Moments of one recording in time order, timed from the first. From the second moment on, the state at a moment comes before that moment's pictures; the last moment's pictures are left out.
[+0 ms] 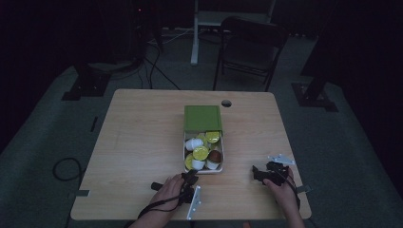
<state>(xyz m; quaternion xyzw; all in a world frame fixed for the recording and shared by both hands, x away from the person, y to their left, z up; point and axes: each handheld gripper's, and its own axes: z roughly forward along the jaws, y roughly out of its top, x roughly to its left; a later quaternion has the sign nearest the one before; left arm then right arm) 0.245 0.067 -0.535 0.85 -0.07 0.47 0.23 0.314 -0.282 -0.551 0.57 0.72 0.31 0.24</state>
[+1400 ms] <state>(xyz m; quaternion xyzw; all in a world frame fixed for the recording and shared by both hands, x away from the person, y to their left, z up) 0.249 0.112 -0.522 0.88 0.10 0.30 0.36 0.314 -0.282 -0.551 0.57 0.72 0.31 0.24</state>
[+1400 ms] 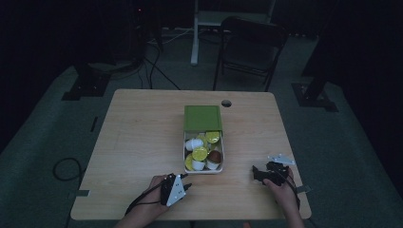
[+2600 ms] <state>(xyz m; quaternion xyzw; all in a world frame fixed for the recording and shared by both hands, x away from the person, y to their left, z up) 0.269 0.187 -0.522 0.83 0.30 0.27 0.38 0.314 -0.282 -0.551 0.57 0.72 0.31 0.24</state>
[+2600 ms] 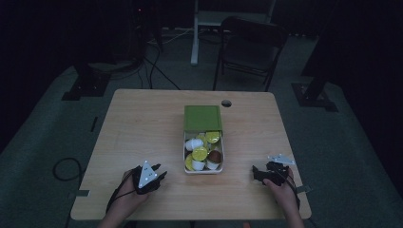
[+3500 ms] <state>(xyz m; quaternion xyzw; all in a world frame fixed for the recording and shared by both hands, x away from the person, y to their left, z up) 0.278 0.228 -0.520 0.78 0.41 0.27 0.39 0.314 -0.282 -0.551 0.57 0.72 0.31 0.24</state>
